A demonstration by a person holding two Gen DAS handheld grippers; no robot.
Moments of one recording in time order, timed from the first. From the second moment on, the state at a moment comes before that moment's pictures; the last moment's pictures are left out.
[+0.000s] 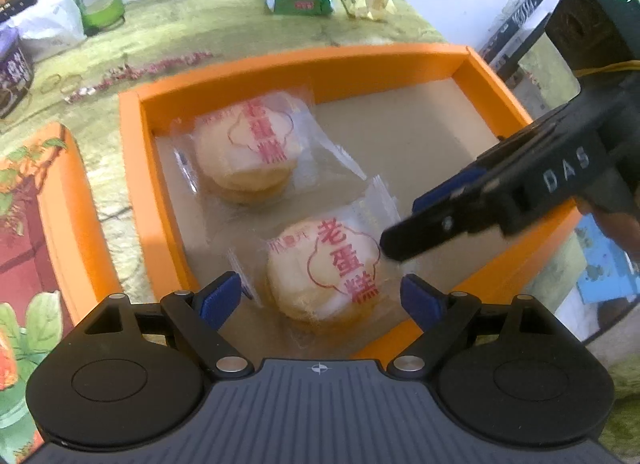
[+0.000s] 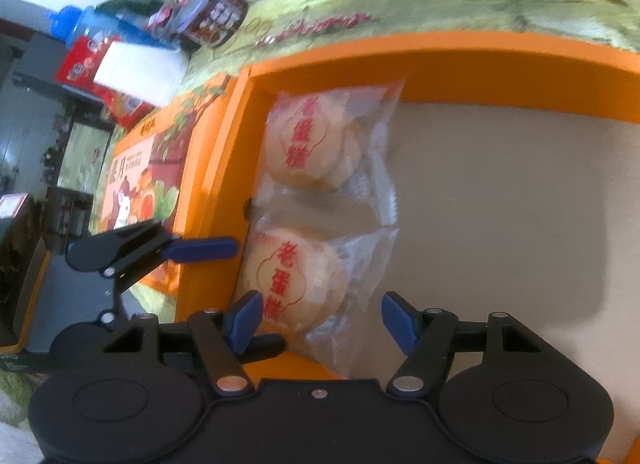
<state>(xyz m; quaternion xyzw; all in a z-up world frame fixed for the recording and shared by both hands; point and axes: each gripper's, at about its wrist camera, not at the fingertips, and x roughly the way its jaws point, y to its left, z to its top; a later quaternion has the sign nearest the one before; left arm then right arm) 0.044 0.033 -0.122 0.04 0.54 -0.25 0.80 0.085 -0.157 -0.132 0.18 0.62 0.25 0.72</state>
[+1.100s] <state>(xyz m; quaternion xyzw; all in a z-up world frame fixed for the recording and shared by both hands) 0.108 0.032 -0.142 0.05 0.53 -0.25 0.81 0.172 -0.133 -0.148 0.19 0.61 0.22 0.74</state>
